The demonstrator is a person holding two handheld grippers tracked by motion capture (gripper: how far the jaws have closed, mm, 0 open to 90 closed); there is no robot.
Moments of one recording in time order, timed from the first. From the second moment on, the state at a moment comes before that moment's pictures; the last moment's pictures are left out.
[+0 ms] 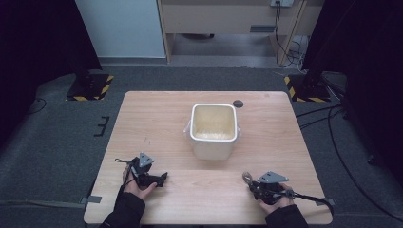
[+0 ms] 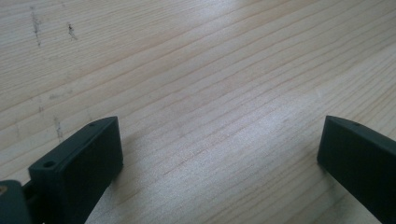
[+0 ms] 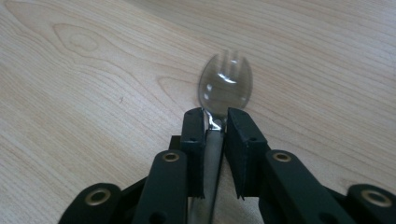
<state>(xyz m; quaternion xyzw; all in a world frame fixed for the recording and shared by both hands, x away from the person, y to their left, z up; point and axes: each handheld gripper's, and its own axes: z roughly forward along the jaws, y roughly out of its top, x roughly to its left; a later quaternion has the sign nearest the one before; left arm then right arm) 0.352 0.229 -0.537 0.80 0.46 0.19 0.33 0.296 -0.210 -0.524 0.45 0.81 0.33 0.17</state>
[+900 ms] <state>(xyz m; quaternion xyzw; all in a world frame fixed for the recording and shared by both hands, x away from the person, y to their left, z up) 0.352 0.229 -0.537 0.80 0.47 0.19 0.33 0.304 -0.232 -0.491 0.44 0.75 0.44 0.22</state>
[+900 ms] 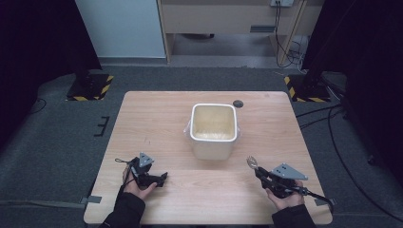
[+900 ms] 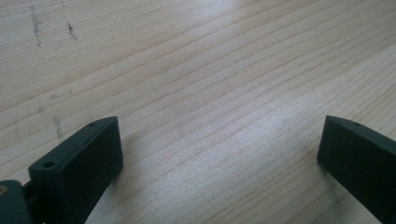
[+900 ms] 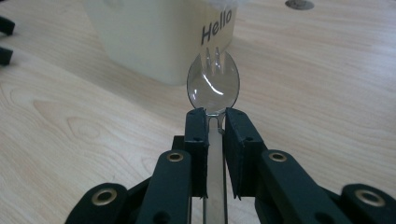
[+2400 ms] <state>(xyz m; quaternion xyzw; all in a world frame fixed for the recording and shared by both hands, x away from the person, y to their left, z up) 0.352 0.229 -0.537 0.80 0.47 0.19 0.33 0.328 -0.245 -0.435 0.43 0.66 0.57 0.25</state>
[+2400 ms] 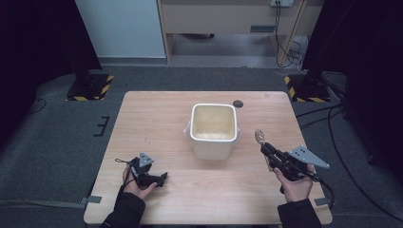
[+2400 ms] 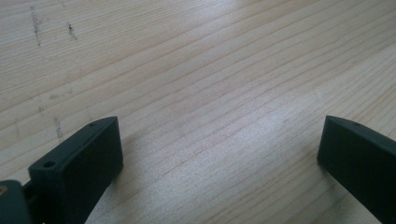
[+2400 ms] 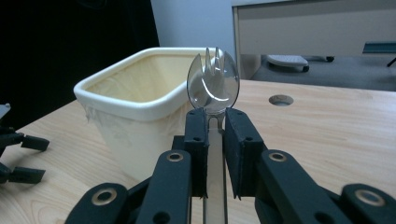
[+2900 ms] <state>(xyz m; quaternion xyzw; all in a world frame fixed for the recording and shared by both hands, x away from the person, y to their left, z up) 0.352 0.229 -0.537 0.80 0.47 0.19 0.33 0.335 -0.236 -0.416 0.41 0.64 0.59 0.26</state>
